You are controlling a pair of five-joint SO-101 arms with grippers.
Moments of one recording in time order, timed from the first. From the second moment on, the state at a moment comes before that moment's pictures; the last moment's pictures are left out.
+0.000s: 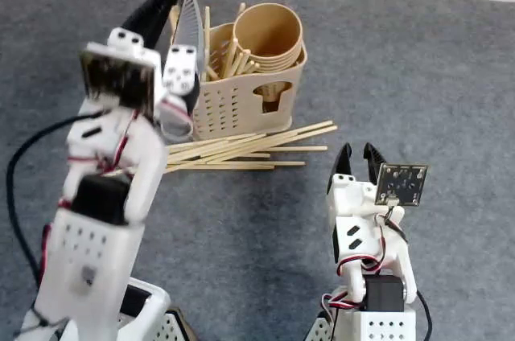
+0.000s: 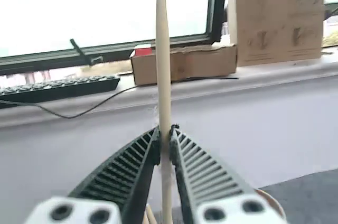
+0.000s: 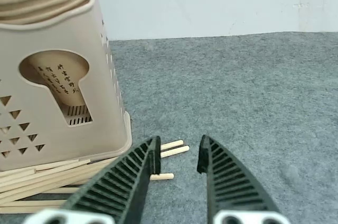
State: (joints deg) left arm 10.8 -47.0 31.0 14.9 -1.7; right arm -4.3 -104.3 90.8 35.6 -0.6
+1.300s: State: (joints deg) left arm 7.0 -45.3 20.4 51.6 6.0; right arm -4.3 -104.3 92.5 32.7 -0.6
